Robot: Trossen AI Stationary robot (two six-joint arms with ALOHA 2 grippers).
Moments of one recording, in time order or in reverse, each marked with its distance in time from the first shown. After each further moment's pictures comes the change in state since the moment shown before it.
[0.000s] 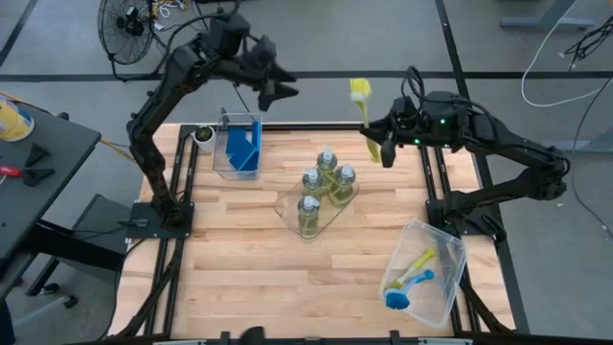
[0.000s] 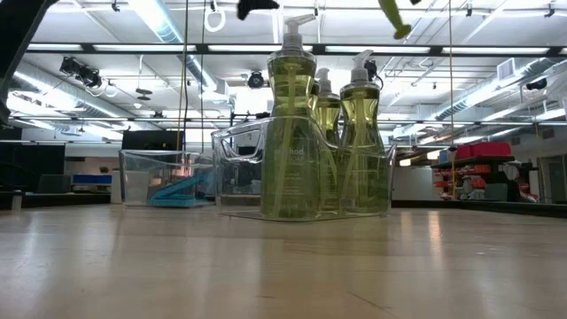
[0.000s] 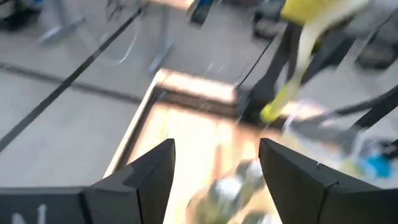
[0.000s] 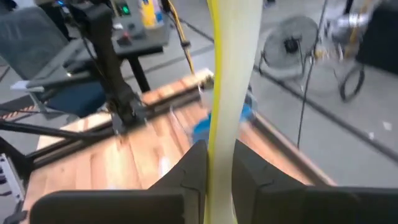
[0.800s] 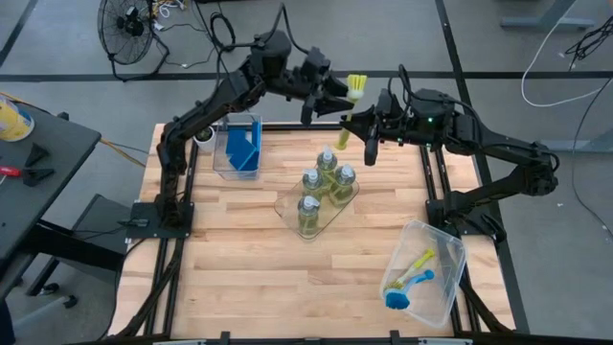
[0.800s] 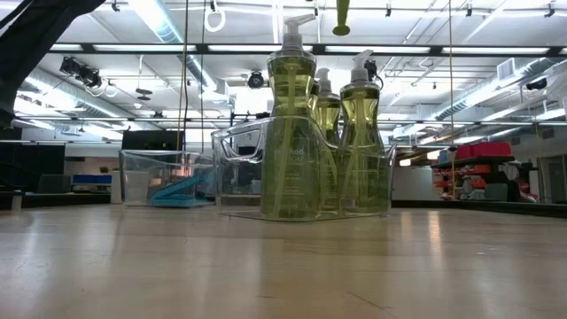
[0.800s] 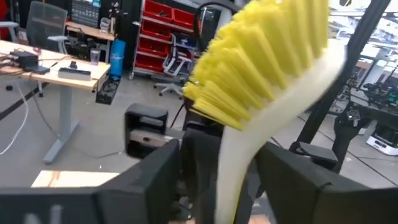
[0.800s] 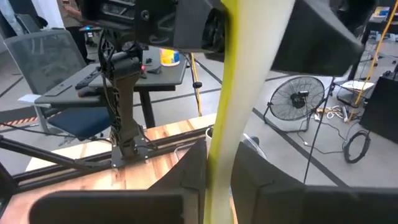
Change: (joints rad) left arm -0.197 0.181 0.000 0.663 0.154 -0.312; right arm 0.036 0.095 0.001 0.258 -0.006 -0.154
